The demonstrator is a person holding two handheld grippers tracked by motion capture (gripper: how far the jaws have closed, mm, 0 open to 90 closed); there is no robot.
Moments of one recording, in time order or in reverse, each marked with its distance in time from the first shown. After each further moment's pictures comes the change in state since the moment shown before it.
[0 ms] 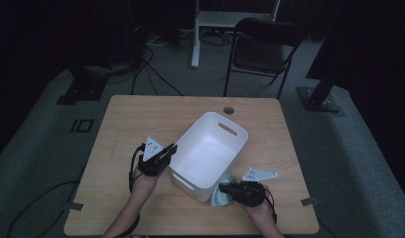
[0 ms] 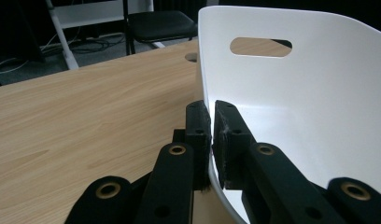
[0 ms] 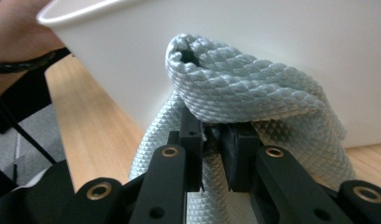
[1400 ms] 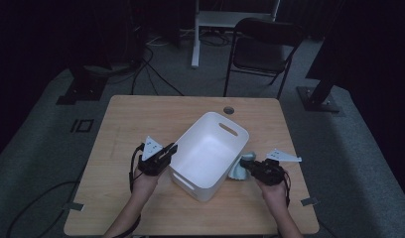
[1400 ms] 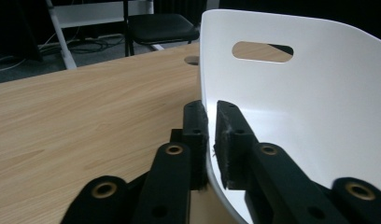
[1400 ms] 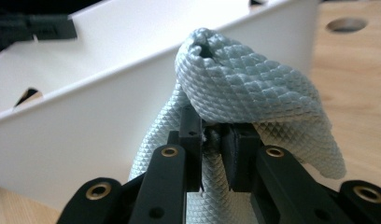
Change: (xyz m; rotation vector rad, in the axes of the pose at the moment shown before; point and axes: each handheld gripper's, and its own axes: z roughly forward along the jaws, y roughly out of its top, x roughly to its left) left arm 0.001 -0.001 0.002 -0.011 -0.008 -0.031; right arm -0.060 0.026 -0.038 -0.156 -0.192 0.106
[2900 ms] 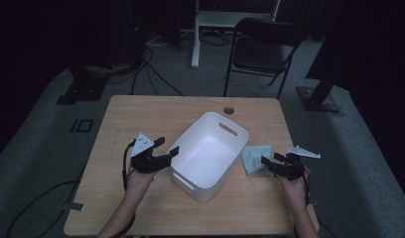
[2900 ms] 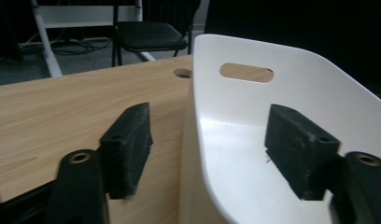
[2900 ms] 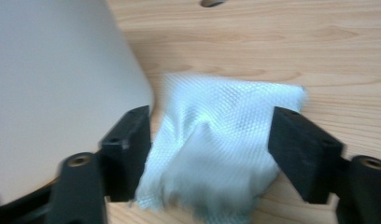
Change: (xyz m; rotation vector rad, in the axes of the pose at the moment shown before) left arm 0.015 0.014 -0.022 -0.046 -0.065 -0.066; right arm -0.077 -0.016 -0.018 0.050 -0.244 0.112
